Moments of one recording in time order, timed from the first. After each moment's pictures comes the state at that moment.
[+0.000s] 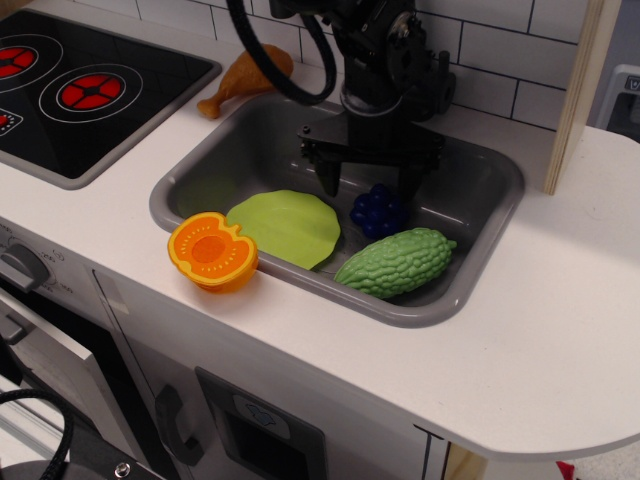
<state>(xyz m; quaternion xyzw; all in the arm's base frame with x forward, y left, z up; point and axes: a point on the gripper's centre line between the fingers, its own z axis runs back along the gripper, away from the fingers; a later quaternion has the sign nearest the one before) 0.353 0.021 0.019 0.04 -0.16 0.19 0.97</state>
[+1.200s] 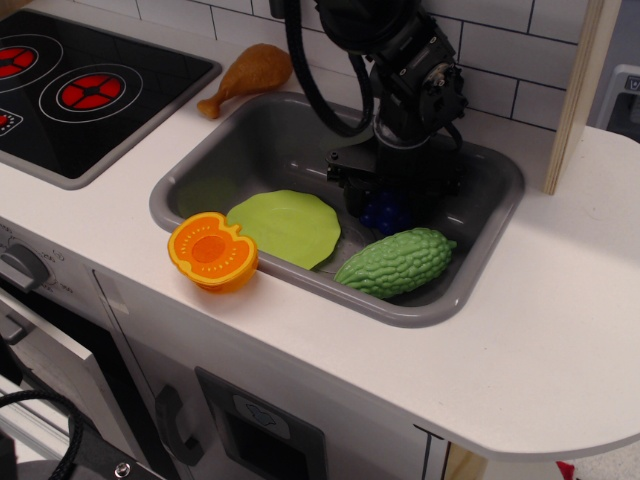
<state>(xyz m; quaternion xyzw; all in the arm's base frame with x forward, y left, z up) 0.363 0.010 -0.010 0.06 -0.16 0.20 0.96</state>
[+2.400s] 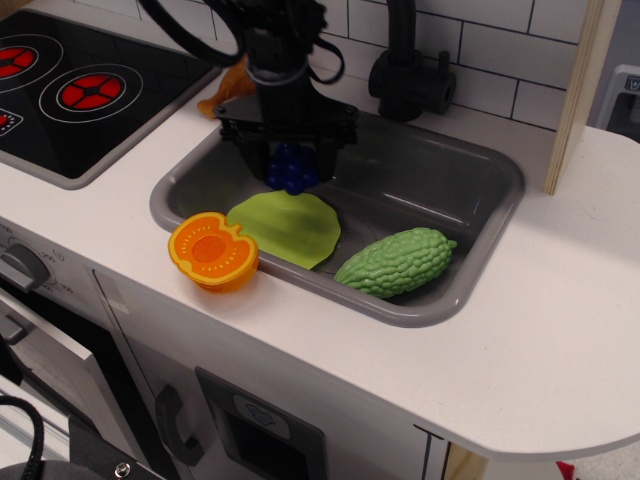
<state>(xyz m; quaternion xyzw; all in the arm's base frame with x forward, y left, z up) 0.326 0.085 0.034 0.03 -0.14 0.22 0.97</state>
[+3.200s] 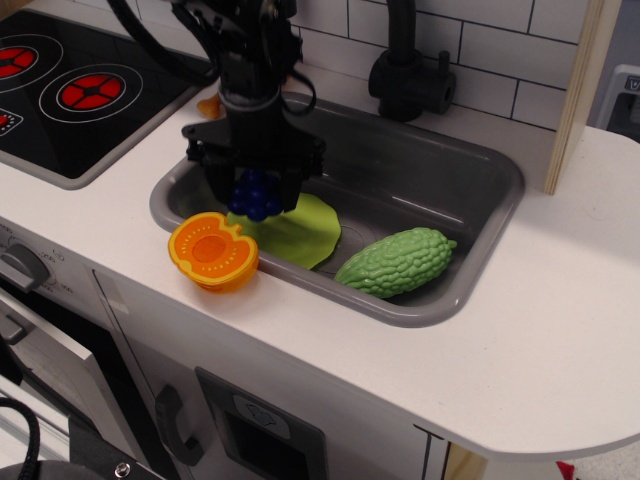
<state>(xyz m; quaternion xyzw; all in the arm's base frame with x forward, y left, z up) 0.304 0.096 0.014 0.07 -0.10 0.20 0.97</state>
